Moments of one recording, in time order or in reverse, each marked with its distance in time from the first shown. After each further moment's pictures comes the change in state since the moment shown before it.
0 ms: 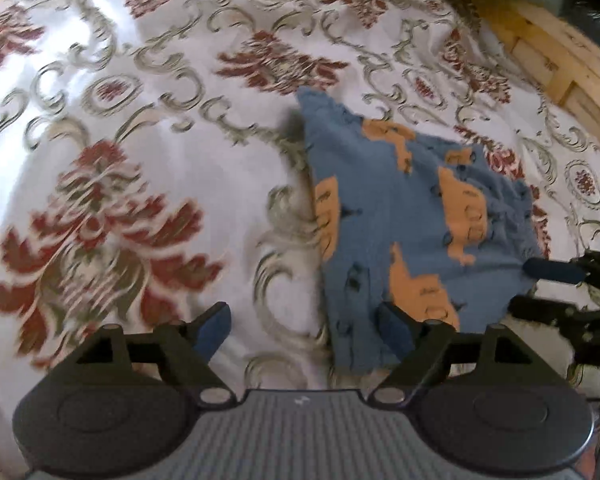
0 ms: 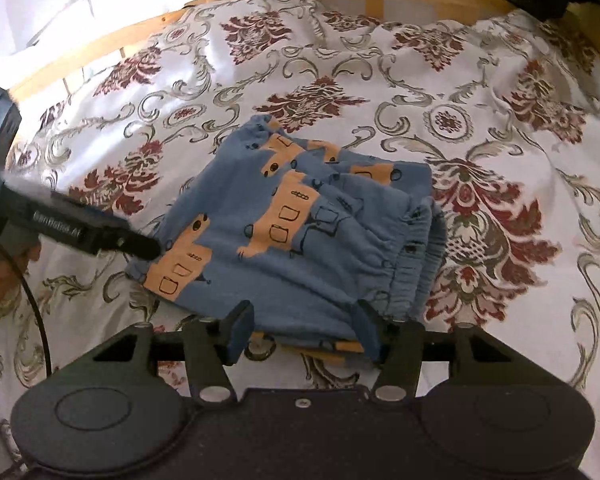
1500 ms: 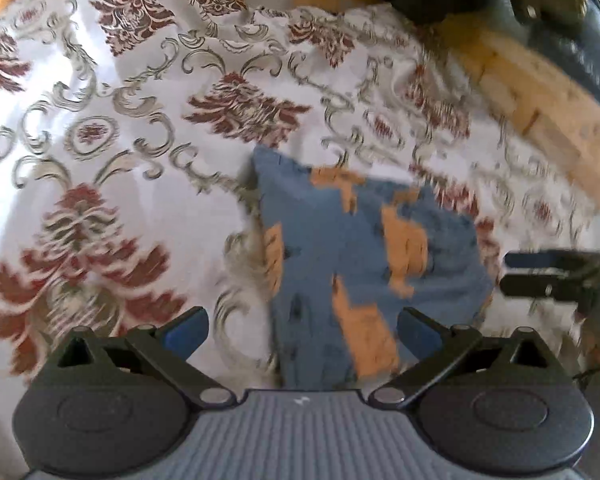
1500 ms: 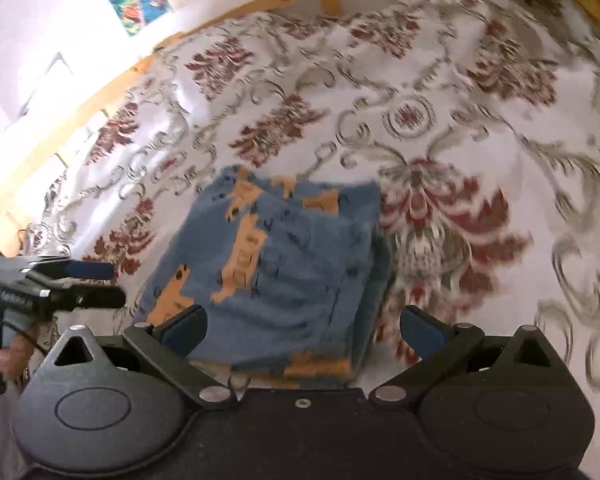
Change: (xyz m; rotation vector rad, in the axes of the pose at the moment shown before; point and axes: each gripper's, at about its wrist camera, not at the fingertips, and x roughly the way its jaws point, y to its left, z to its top) left arm -0.020 -0.017 0.021 0.002 -0.105 -0.120; right arm -0.010 -0.073 0.032 0.196 0.006 0.144
